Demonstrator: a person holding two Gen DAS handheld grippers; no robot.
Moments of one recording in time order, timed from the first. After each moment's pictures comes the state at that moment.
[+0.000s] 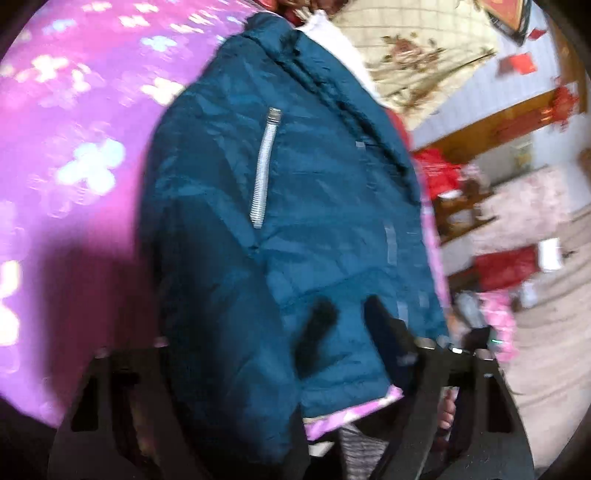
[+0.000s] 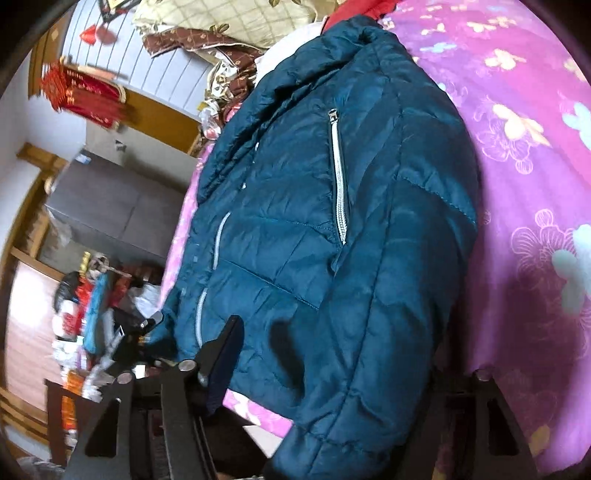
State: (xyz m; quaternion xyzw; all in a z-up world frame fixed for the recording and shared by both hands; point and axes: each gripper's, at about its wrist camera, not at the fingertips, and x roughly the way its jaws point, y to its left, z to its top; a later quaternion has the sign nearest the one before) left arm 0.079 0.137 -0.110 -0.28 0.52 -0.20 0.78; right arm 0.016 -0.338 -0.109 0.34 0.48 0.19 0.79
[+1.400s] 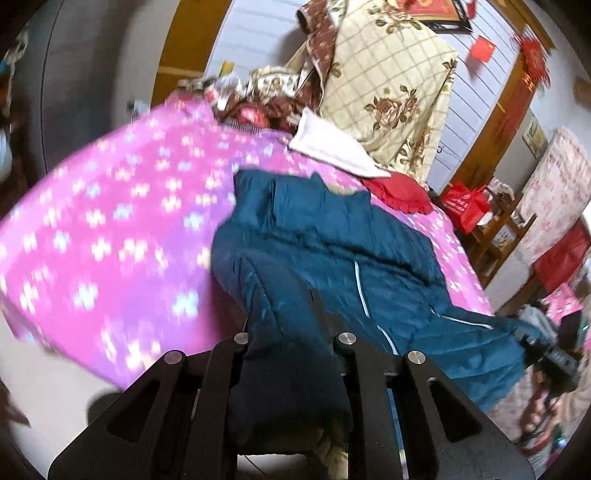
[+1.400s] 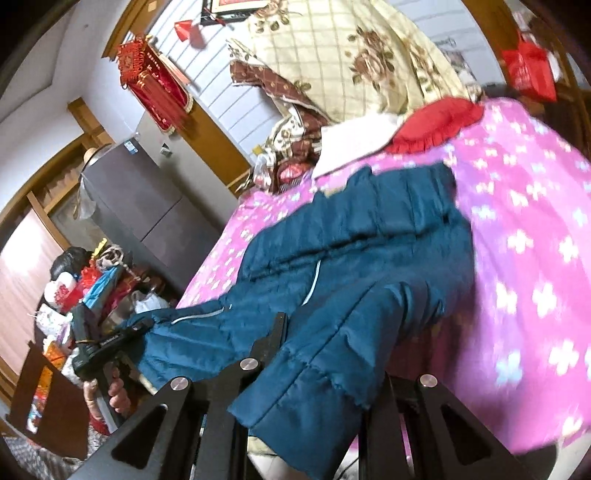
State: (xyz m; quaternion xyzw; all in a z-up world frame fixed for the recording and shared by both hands) left arm 0.021 0.134 0.061 -0.14 0.36 -0.10 0.92; right arm 0.006 -0.338 0.054 0.23 0.35 0.21 0.88
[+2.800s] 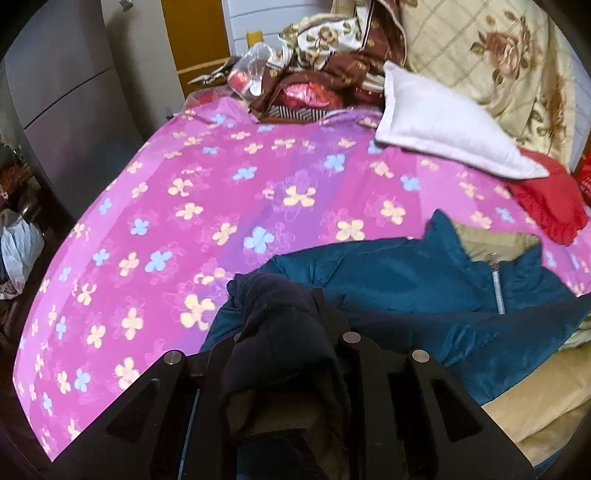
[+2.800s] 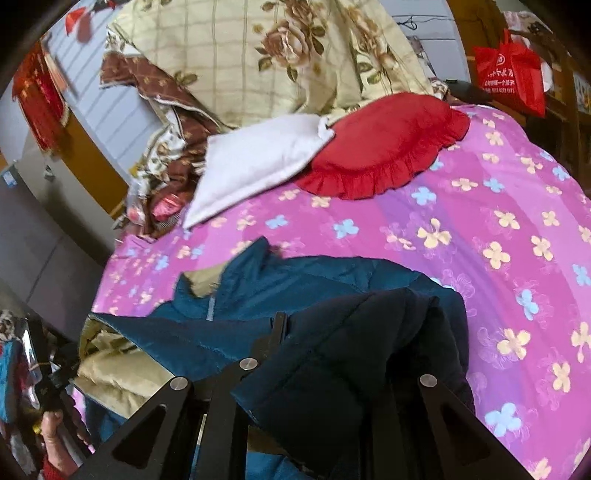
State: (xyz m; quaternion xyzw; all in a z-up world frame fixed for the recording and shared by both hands) left arm 0.423 0.054 -0.035 0.00 0.45 0.10 0.88; right arm 0.381 -0.365 -0.012 0.20 0.42 0.03 0.88
